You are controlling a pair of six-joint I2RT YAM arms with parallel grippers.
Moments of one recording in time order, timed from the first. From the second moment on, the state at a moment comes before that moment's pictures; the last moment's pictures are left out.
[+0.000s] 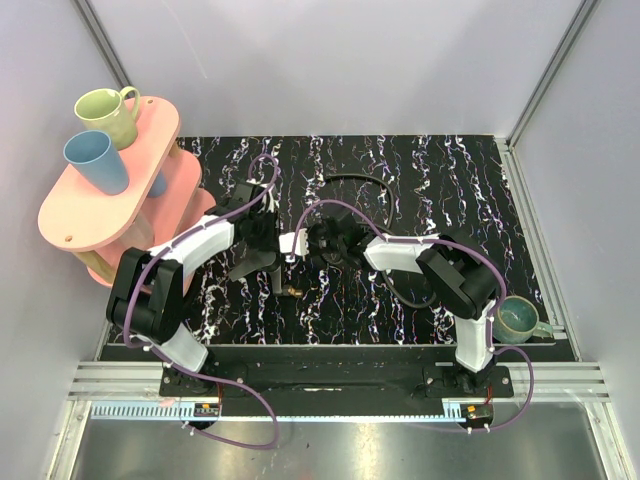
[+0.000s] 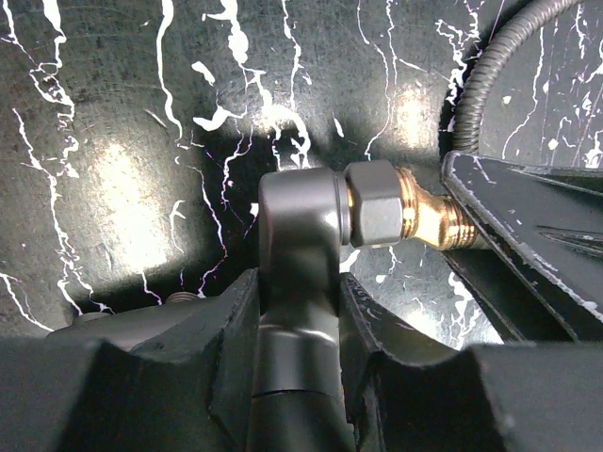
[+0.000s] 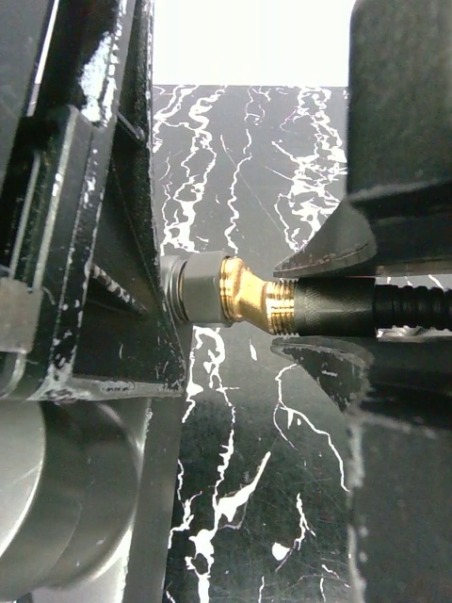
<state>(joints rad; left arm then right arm) -0.35 1.60 1.03 -0.43 0.15 -0.32 0.79 1.95 1.12 0.34 -0.32 -1.04</state>
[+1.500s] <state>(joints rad) -0.34 1.61 0.99 -0.38 0.25 -0.30 0.70 1.95 1.21 0.23 -0.56 -0.38</state>
